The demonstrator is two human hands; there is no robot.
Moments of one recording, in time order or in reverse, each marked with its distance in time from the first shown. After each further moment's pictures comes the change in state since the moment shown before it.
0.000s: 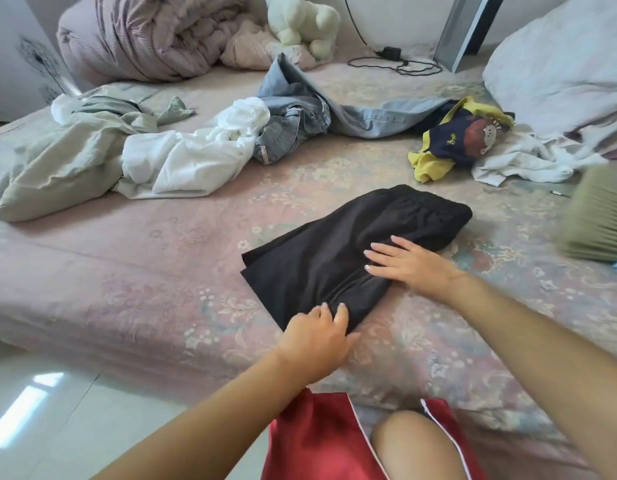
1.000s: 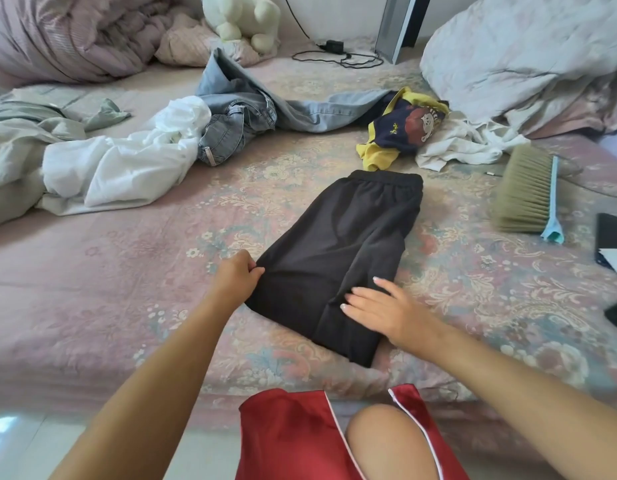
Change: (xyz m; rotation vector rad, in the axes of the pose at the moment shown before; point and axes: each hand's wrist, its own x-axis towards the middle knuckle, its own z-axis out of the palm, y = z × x) left_hand 0.074 -0.086 0.005 -0.723 0.021 -0.597; right_hand -0.069 -0.080 0.003 0.110 0.351 0.186
